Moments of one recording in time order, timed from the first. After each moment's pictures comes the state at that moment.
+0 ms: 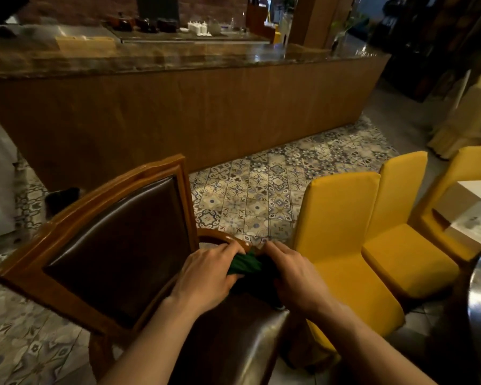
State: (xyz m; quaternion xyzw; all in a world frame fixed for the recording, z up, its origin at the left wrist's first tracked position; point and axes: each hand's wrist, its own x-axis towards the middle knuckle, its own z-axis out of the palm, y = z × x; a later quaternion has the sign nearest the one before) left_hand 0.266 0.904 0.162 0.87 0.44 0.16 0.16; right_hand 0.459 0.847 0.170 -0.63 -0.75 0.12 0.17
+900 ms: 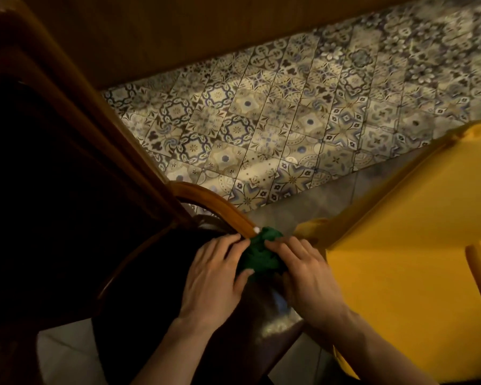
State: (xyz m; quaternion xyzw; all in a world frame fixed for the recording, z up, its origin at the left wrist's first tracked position) left_hand 0.397 1.053 -0.112 0.77 0.60 0.04 0.21; right_hand 0.599 1.053 -0.104 -0.59 -0.76 0.27 0.04
